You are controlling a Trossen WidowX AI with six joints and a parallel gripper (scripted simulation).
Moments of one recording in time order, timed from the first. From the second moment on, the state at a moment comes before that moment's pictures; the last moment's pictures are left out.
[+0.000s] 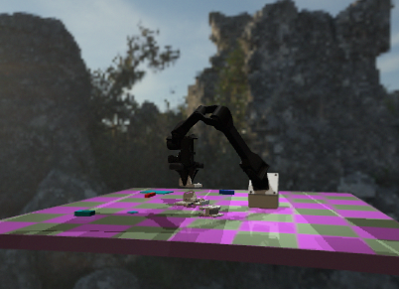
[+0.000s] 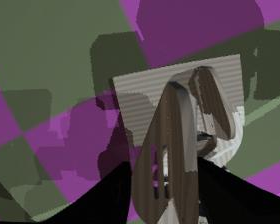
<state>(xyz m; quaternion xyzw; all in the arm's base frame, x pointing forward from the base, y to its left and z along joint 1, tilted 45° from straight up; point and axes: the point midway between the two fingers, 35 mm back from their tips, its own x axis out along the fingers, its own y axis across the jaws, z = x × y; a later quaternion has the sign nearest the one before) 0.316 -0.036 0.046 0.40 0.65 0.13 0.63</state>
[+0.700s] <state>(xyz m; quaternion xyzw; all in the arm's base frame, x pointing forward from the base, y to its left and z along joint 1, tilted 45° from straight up) 0.316 -0.033 0.045 0.40 0.66 0.13 0.62</state>
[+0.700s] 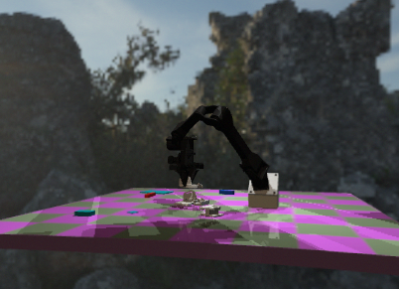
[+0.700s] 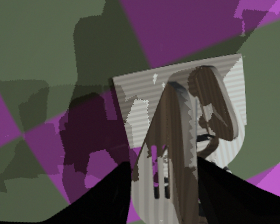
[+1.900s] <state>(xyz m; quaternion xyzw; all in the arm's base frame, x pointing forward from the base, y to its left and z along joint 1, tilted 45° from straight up) 0.320 0.000 0.011 0.40 0.66 0.13 0.62</state>
